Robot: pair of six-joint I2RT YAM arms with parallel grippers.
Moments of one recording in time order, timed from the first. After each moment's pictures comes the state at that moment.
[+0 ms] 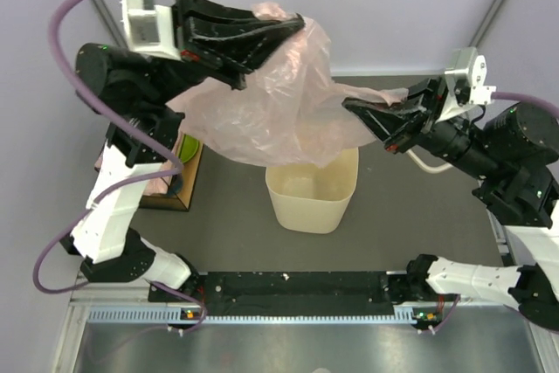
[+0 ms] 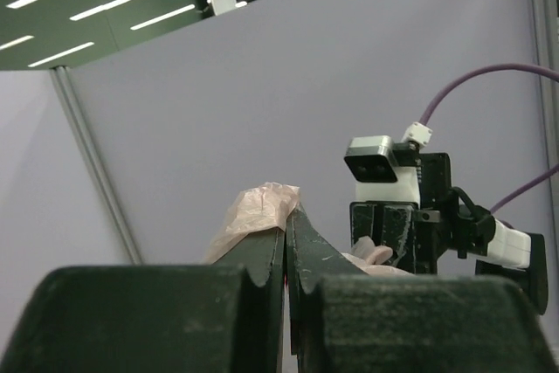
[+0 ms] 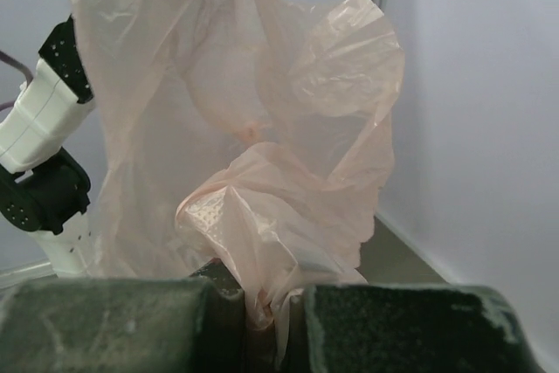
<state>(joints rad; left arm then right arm) -0.73 1.45 2.21 0.13 0.67 -0.29 0.94 0.99 1.65 -0.31 -0.21 -0.02</state>
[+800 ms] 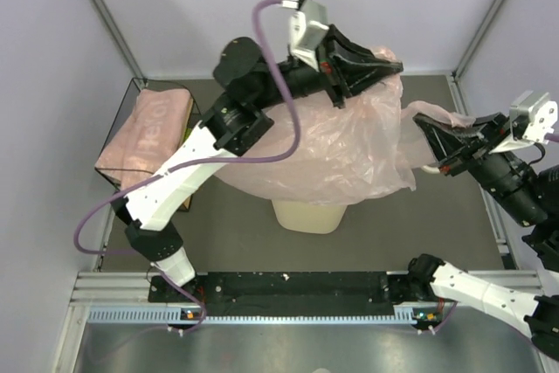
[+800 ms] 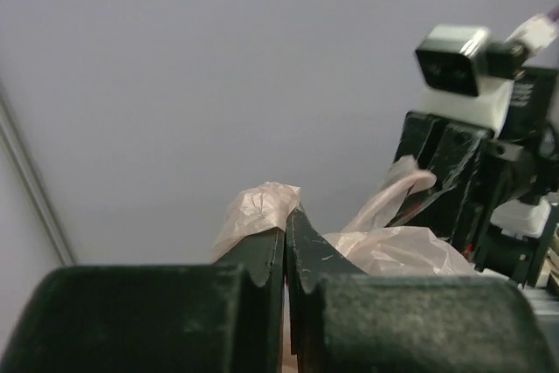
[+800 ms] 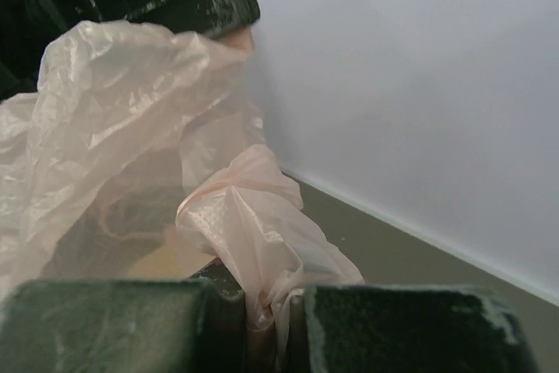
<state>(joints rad) -0.95 1.68 2.17 0.08 0.58 -0.22 0.85 0.70 1.51 -0.53 0.11 -0.05</state>
